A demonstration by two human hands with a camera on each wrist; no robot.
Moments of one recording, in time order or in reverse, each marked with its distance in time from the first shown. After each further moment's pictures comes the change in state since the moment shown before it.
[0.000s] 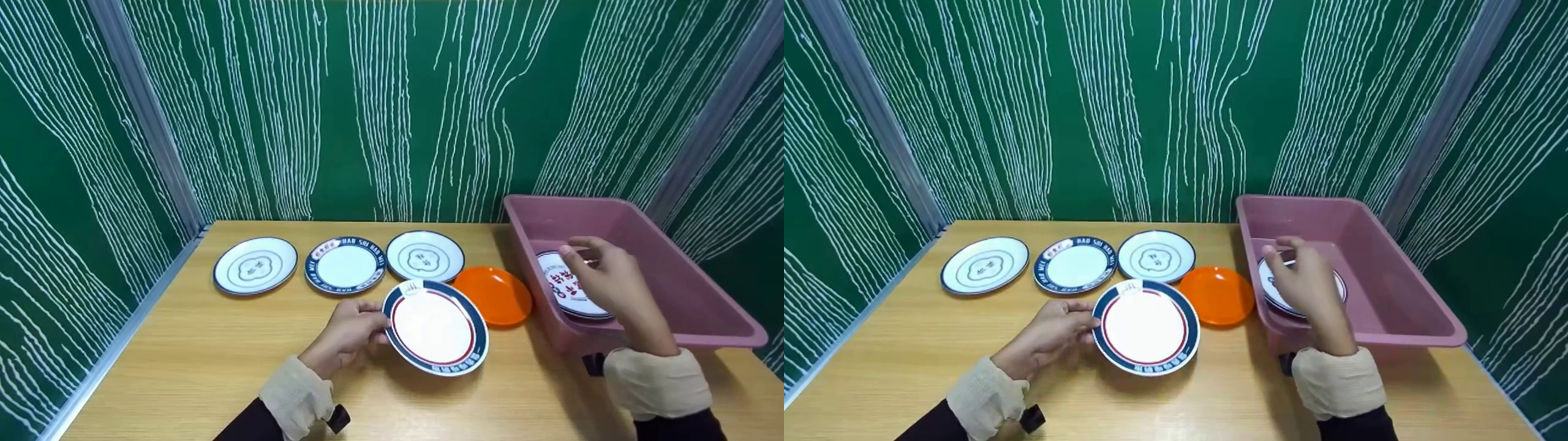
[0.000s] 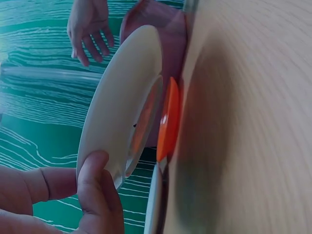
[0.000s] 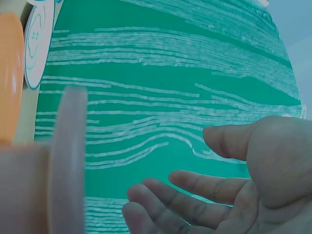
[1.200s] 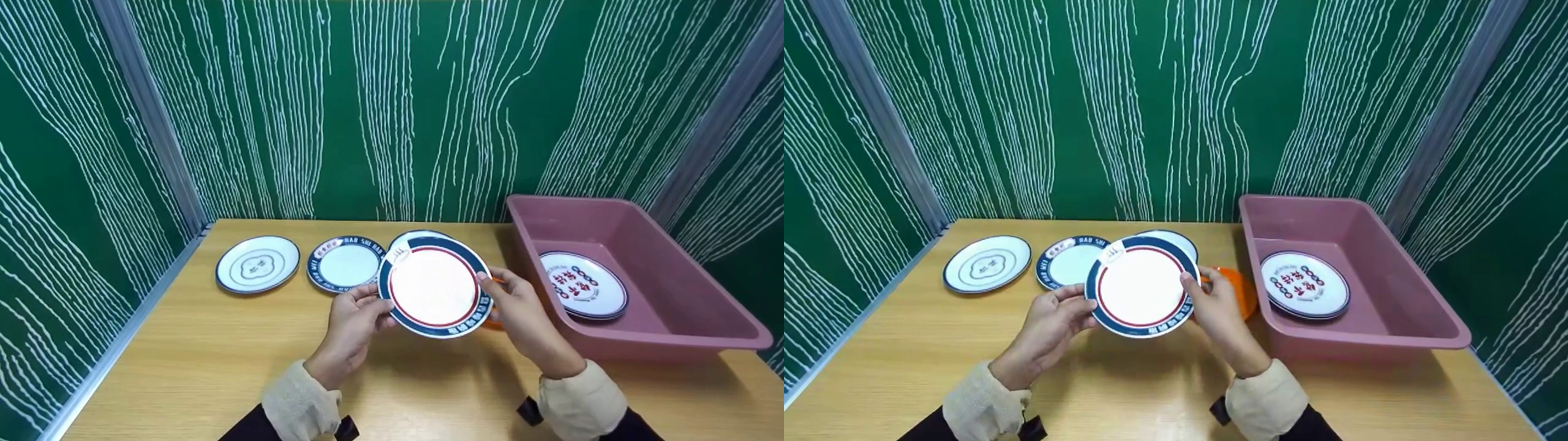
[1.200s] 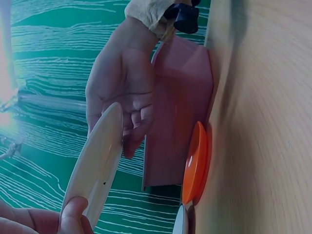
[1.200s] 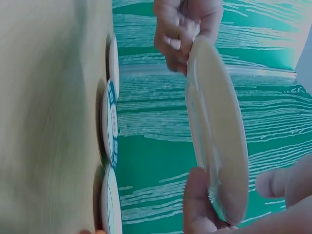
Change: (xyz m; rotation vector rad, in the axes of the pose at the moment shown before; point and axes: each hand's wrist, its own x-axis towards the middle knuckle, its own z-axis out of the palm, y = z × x) left_hand -0.030 0.019 0.015 -0.292 0.086 0.158; right_hand -0.016 -0.056 0.115 0.797 -0.188 0.191
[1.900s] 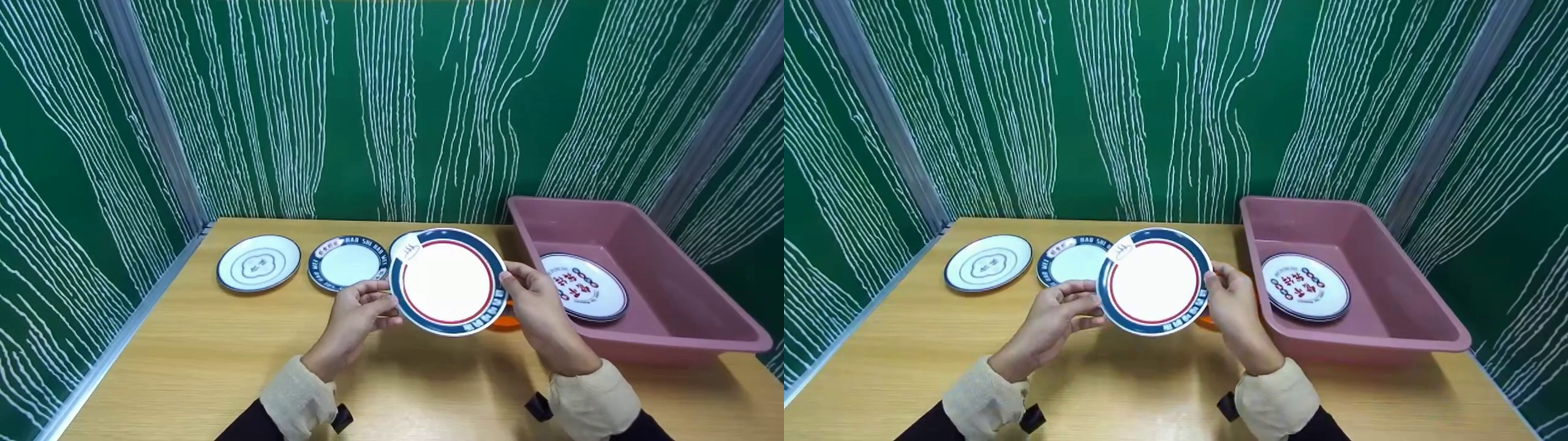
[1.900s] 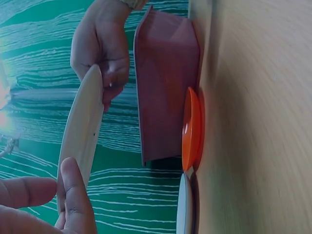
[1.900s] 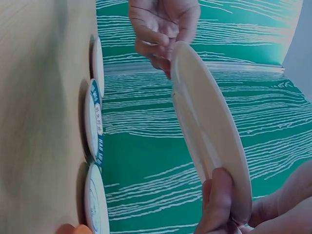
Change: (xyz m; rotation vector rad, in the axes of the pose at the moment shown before) left_hand 0.010 0.001 -0.008 0.083 -0.127 0.047; right_hand -0.002 -0.010 -0.015 -0.063 0.108 -0.062
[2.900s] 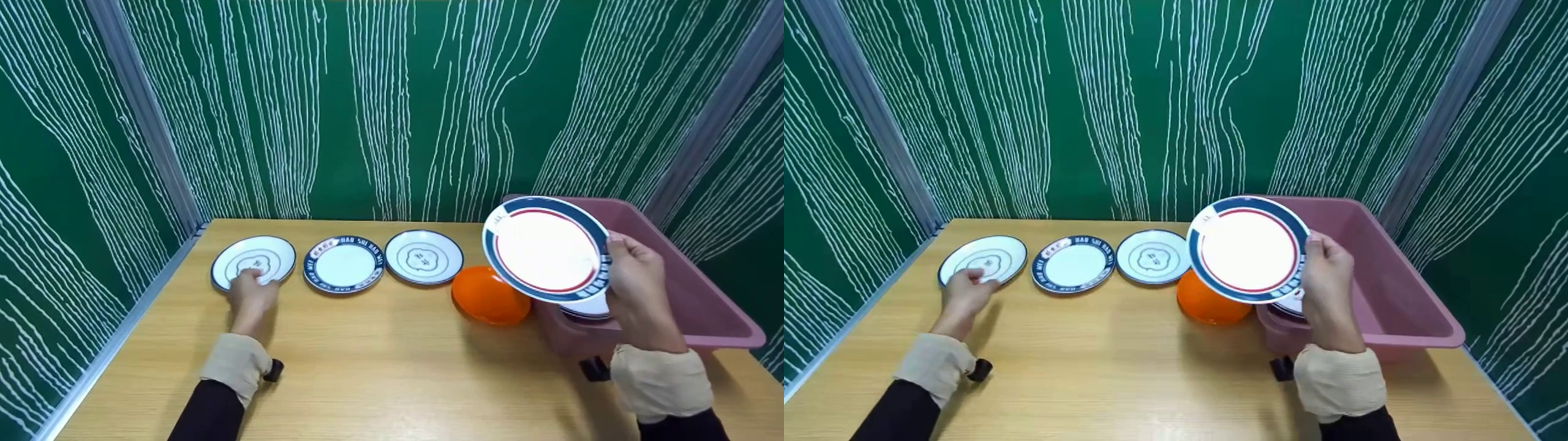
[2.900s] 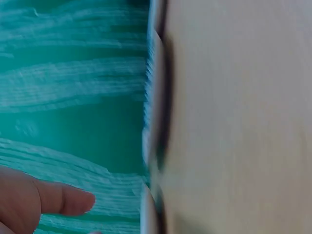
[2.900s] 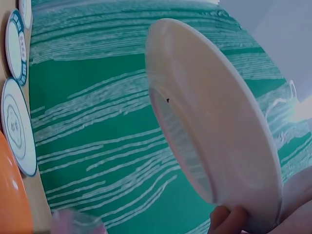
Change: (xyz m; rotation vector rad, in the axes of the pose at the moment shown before) left_hand 0.048 0.010 -0.152 0.767 0.619 -0.008; right_hand 0.012 -0.033 -0.111 0.313 0.329 0.061
